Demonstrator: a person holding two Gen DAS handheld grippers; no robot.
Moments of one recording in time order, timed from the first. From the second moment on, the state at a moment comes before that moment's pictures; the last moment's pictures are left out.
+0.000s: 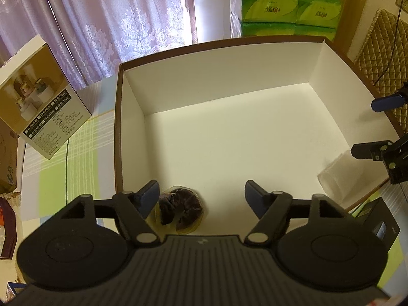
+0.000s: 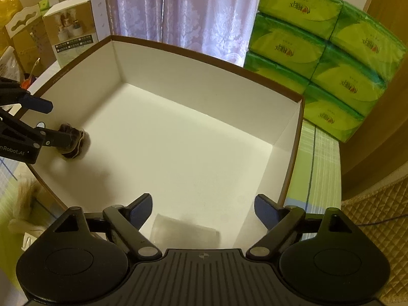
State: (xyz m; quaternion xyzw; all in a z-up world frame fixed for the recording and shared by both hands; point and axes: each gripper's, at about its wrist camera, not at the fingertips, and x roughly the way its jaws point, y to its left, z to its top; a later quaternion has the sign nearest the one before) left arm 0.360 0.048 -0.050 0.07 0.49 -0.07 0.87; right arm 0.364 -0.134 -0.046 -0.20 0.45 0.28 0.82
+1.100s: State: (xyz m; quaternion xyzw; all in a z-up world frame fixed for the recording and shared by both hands) left arm 0.246 0.075 0.021 0.05 0.44 -0.04 0.90; right arm 0.265 -0.194 0.033 -0.08 0.37 0.29 0.88
